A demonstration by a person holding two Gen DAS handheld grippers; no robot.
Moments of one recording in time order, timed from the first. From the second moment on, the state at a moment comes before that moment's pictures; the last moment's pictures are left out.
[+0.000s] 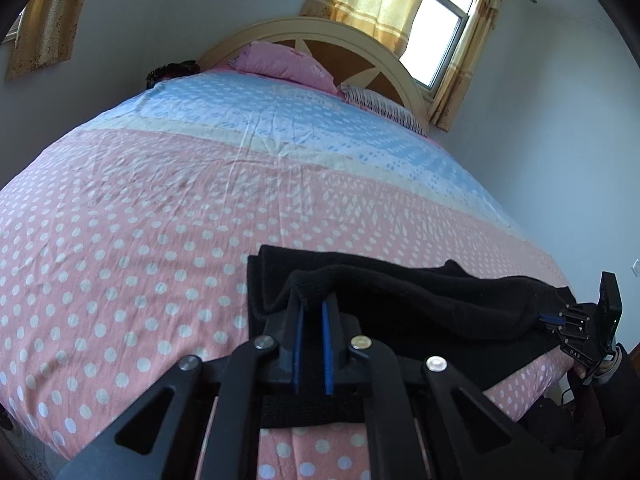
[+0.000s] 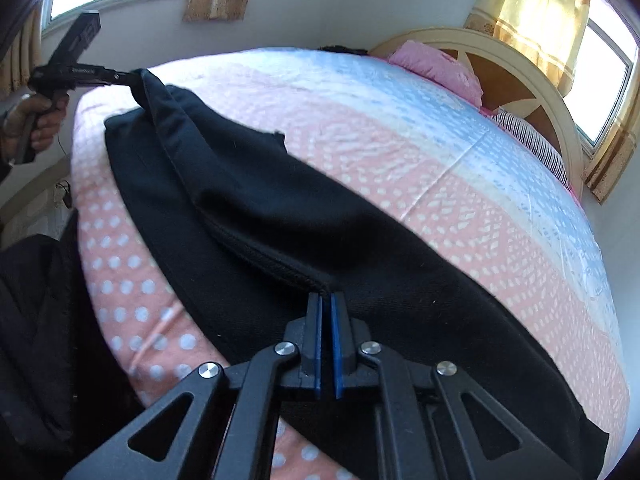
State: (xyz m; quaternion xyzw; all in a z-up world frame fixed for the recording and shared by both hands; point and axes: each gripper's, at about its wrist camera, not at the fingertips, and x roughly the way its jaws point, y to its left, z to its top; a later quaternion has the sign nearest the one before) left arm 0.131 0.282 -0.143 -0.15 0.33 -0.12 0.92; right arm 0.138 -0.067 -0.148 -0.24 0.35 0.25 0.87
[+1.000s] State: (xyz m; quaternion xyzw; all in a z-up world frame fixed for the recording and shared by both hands) left arm 0.079 0.343 -0.169 -0.15 0.36 -0.02 0.92; right arm 0.108 -0.085 -0.168 -0.24 0.38 0.24 0.86
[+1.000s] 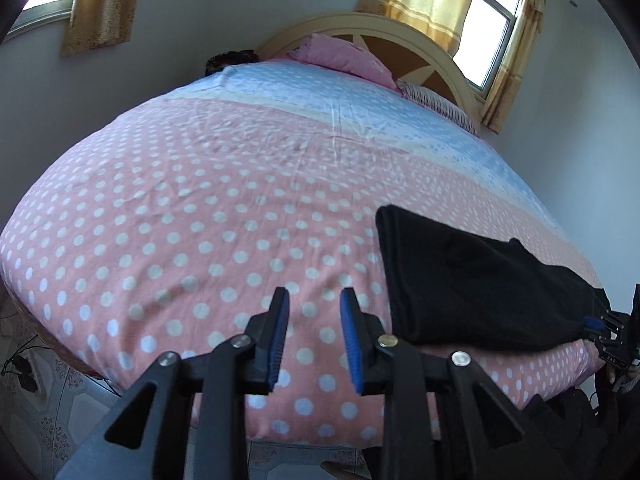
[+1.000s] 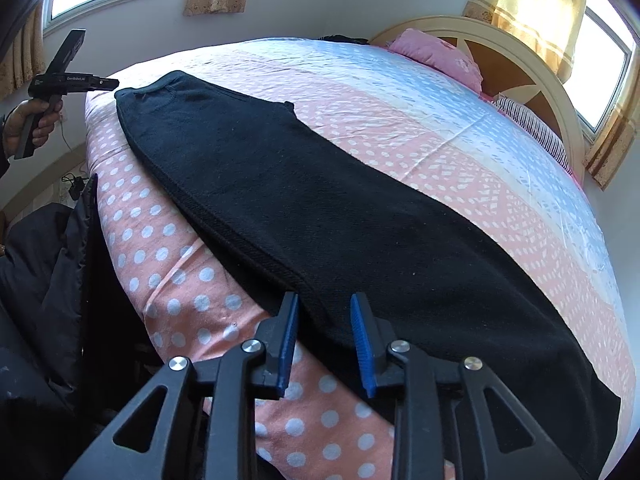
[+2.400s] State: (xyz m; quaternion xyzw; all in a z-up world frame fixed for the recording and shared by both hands) left arm 0.147 0.233 -0.186 0.01 0.37 -0.03 0.93; right arm 0.331 0.032 -0.194 0.08 0.52 0.33 0.79
